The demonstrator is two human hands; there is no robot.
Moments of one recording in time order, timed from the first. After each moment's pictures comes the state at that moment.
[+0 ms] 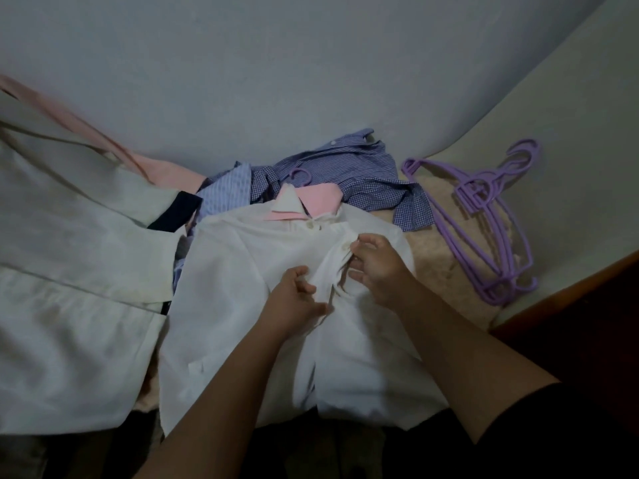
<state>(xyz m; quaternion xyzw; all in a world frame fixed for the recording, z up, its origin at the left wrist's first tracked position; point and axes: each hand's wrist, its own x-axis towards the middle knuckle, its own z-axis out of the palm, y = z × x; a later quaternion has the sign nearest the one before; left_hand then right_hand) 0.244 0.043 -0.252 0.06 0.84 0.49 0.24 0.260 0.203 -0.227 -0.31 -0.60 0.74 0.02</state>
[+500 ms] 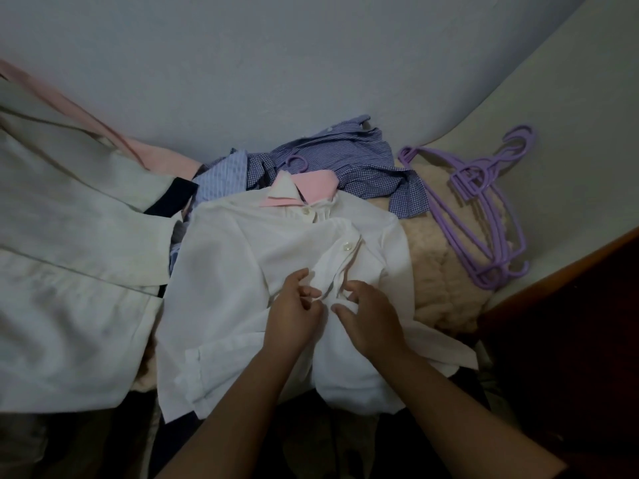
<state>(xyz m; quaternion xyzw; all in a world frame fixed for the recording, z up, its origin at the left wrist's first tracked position) 0.290 0.044 -0.273 0.07 0.88 0.46 0.12 0.347 0.167 -0.271 -0.20 -0.90 0.39 0.06</state>
